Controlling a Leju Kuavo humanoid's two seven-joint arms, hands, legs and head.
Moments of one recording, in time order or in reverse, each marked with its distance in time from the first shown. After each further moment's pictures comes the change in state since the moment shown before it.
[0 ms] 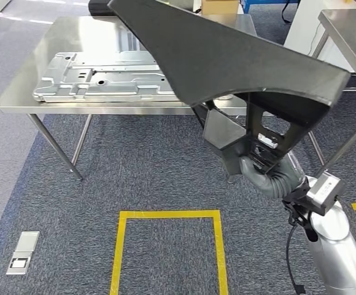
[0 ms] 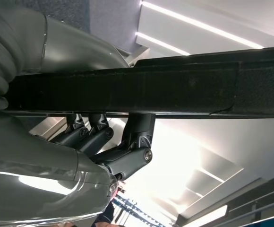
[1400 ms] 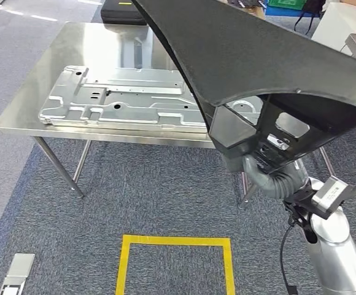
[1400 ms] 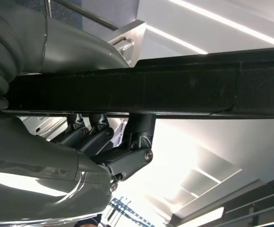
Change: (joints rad) left arm 0.001 0.004 -0.005 0.000 -0.014 0.002 -0.003; right arm 0.015 0.029 -0.026 -0.016 0.020 -0.011 -0.026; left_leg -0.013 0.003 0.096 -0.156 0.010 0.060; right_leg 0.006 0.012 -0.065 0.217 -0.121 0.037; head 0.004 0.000
